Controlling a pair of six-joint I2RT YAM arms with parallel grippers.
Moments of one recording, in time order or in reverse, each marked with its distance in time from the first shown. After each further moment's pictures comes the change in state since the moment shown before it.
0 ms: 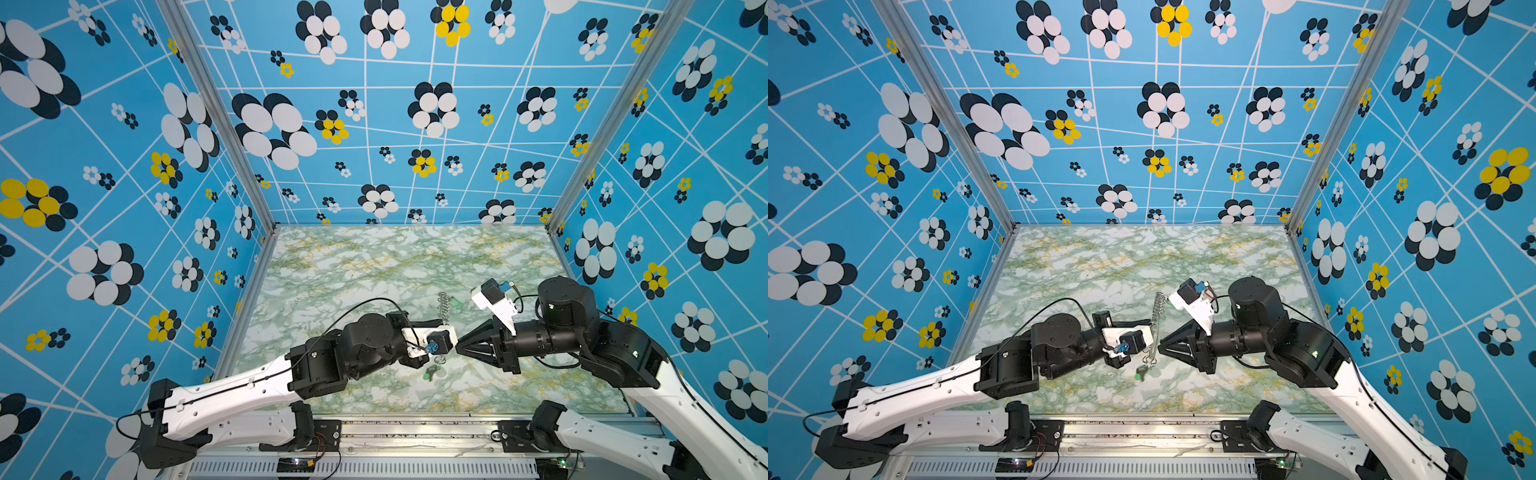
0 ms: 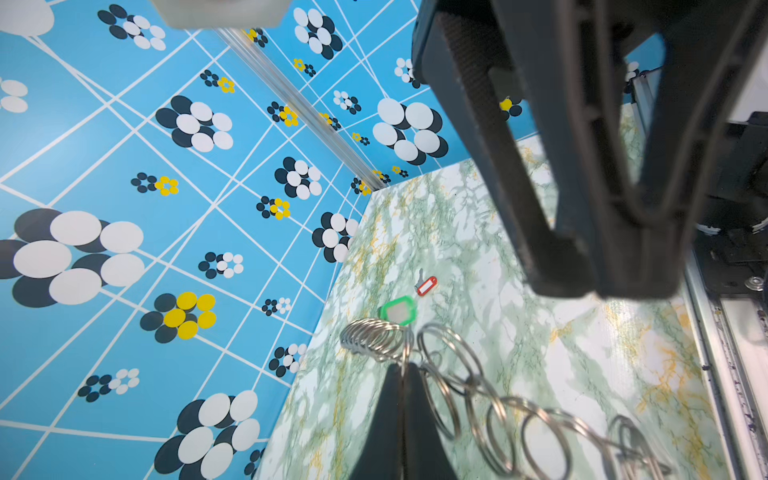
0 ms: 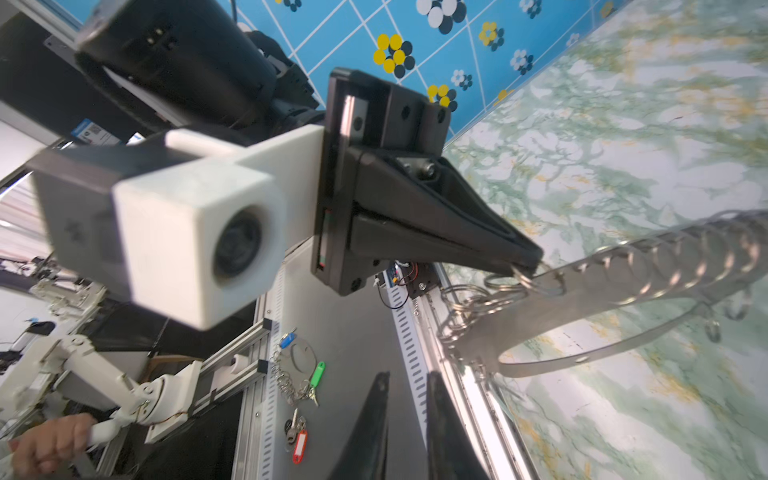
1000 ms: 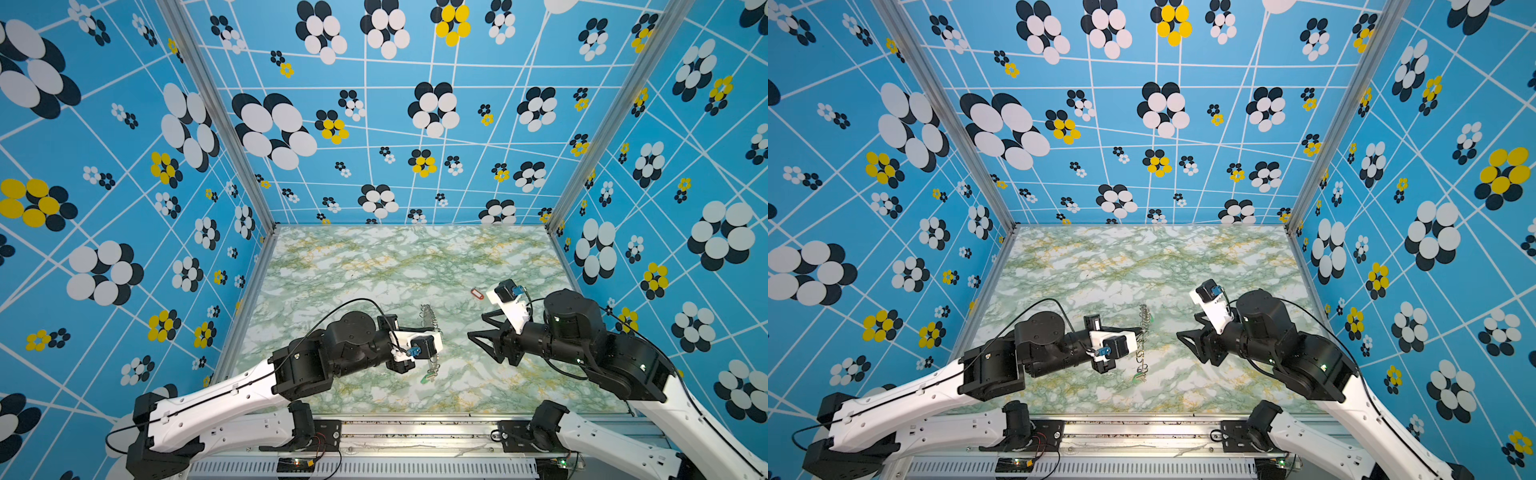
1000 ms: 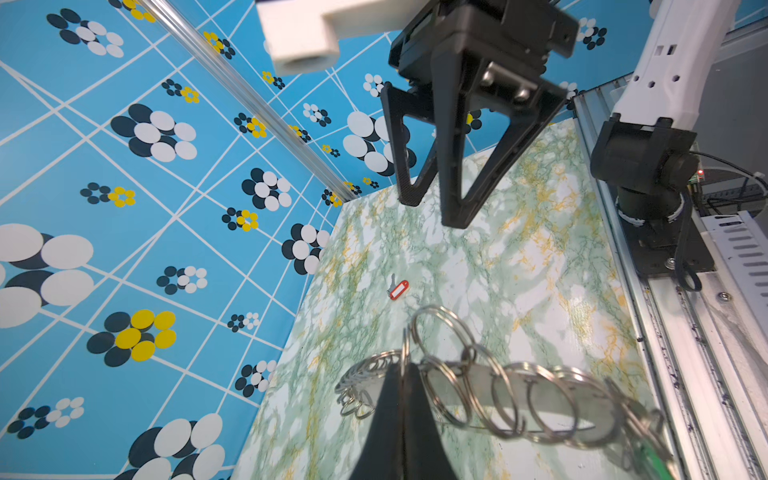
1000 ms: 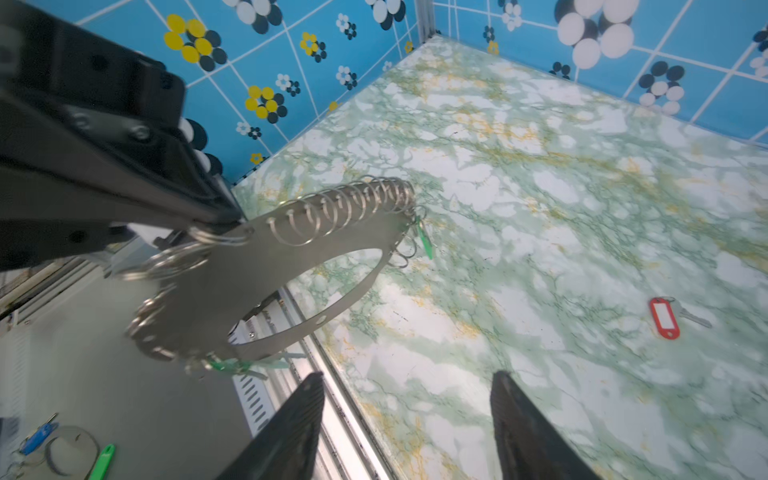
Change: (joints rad) left arm 0.072 -0.092 -0.038 -0.081 0.206 -0.014; right arm -0.045 -0.069 -0.101 -0.036 0.533 -0.142
